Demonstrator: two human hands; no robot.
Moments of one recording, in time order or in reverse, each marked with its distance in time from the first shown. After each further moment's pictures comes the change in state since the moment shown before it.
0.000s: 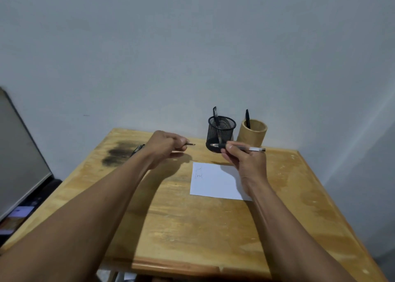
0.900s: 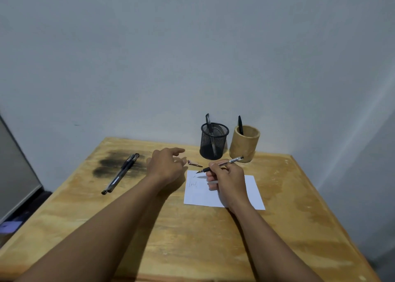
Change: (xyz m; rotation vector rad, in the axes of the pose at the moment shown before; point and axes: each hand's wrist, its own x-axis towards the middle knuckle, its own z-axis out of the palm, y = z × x) left_hand 0.014 -0.038 0.022 0.738 0.216 0.193; right_hand 0.001 0.040 -0.002 -0.394 -0.004 0.081
